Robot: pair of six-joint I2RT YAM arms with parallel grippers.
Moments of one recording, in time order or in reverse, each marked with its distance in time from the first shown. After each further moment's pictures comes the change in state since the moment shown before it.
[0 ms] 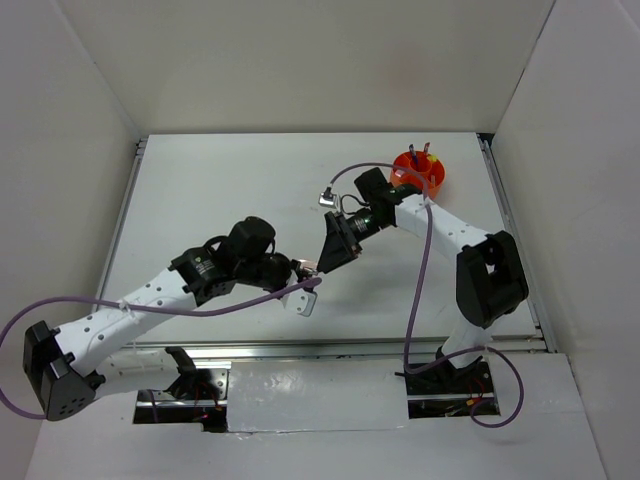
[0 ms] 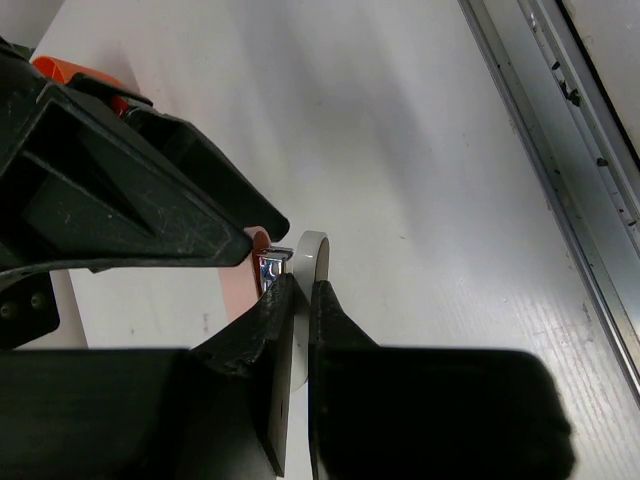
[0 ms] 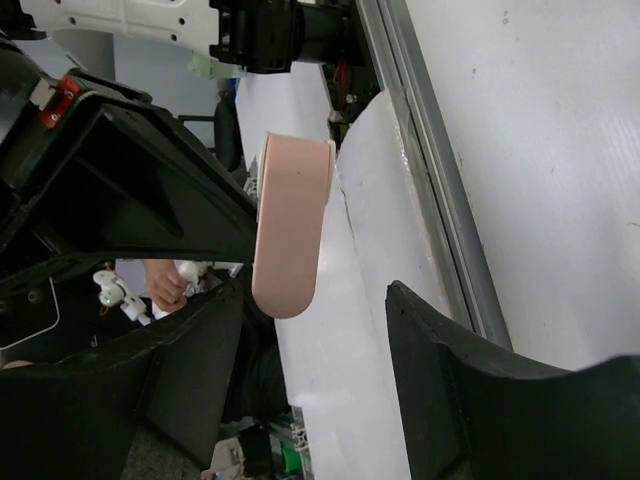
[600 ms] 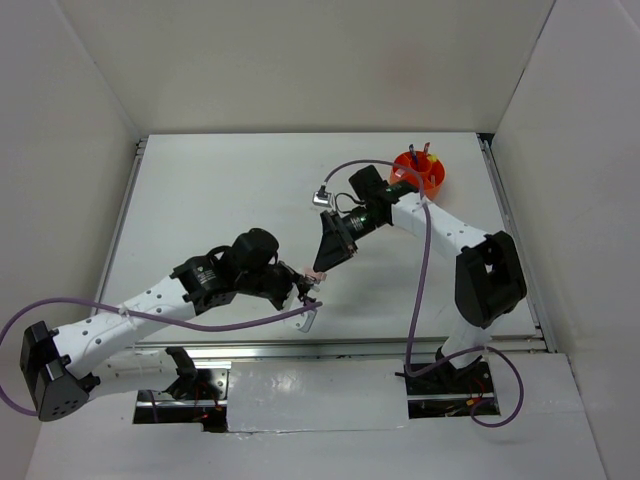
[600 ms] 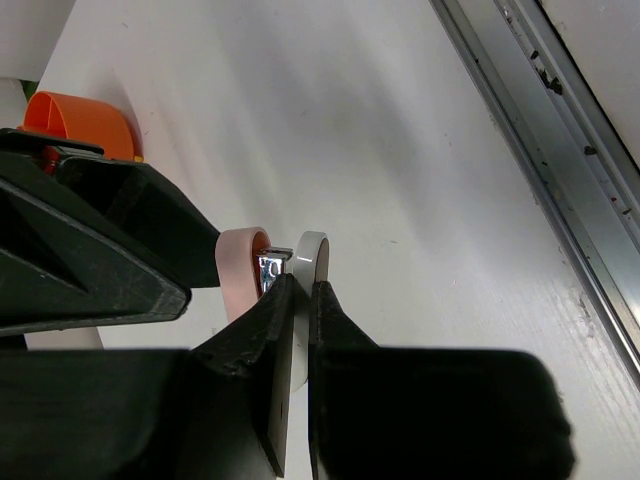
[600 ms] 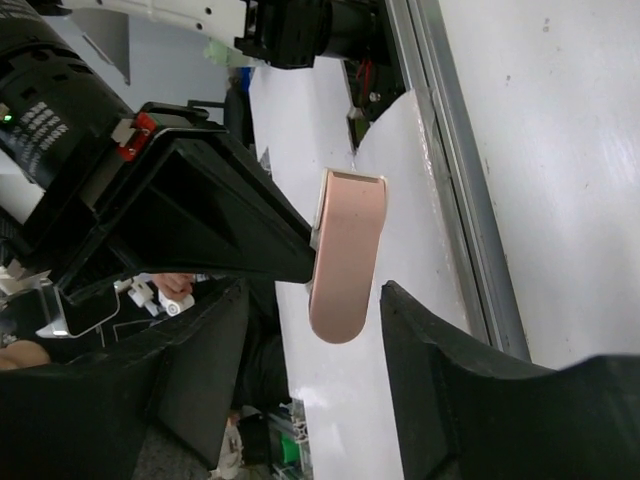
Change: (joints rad) left arm -0.068 -0.031 -0.053 0.018 -0.040 0.055; right arm 0.021 0.010 0.050 -0.022 -0.047 -0.007
